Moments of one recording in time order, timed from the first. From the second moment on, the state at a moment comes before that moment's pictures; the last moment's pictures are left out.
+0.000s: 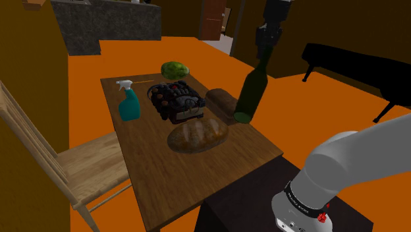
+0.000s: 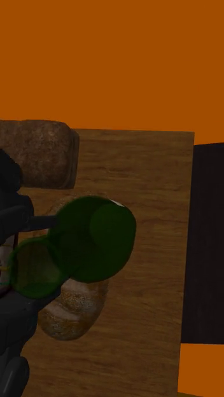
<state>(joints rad) -0.14 -0.50 0.00 -1.97 -0.01 1.43 -0.15</state>
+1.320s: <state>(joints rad) -0.26 -0.34 -0.30 -1.87 -0.12 1.50 -0.55</state>
